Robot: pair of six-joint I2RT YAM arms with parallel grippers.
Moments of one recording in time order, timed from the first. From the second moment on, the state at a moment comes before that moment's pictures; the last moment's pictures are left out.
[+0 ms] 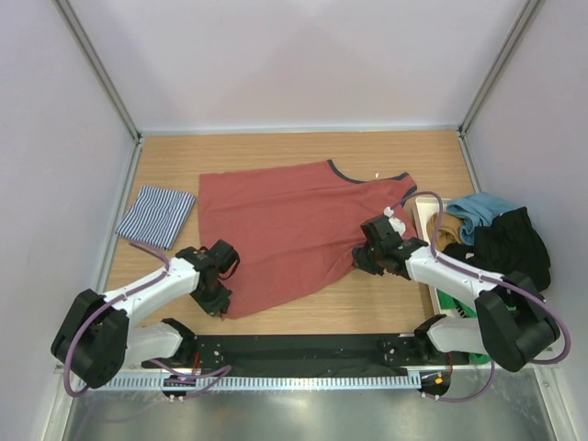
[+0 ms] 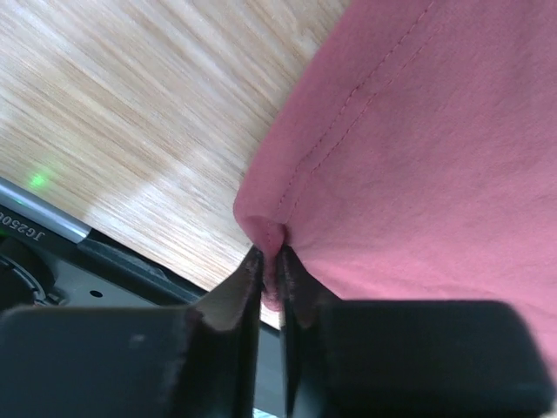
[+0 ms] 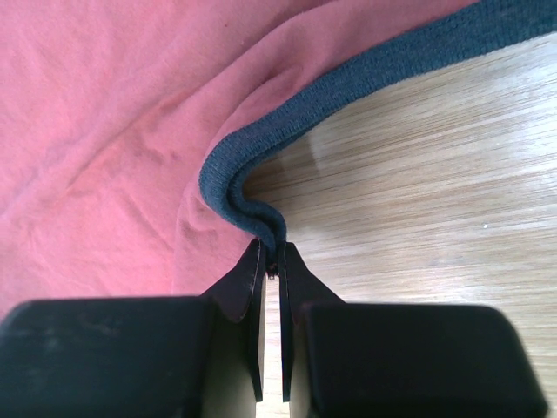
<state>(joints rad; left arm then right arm) -0.57 1.18 0.55 -0.96 -0.12 -1.37 0.54 1.27 0.59 -0.34 0.12 0.97</state>
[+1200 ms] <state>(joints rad) -0.38 1.23 0.91 -1.11 -0.23 -1.18 0.54 1.43 0.96 -0.53 0.29 0.72</state>
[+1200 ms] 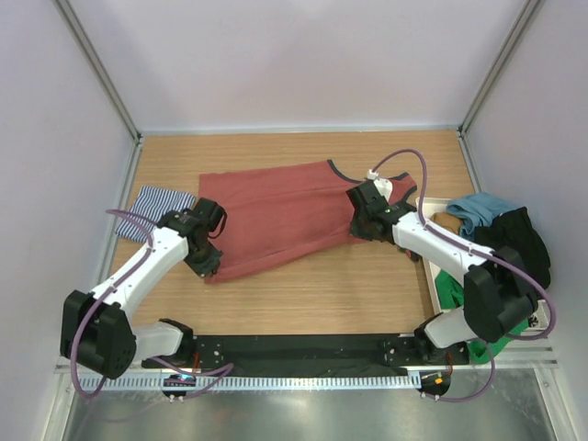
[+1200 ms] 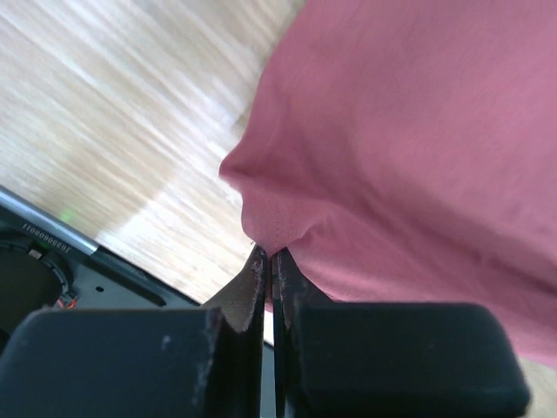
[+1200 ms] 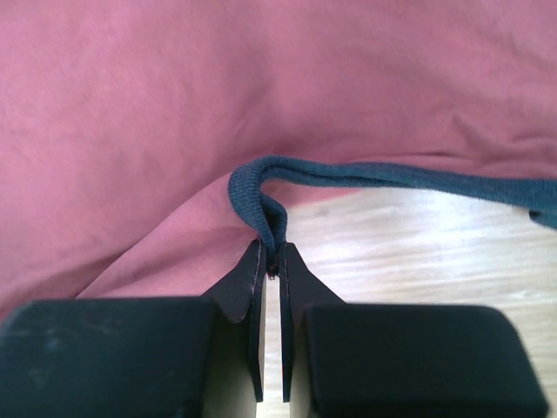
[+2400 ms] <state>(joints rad) -0.23 1.48 1.05 -0.96 -0.27 -1.06 0.52 1.70 1.21 -0.56 0.36 0.66</state>
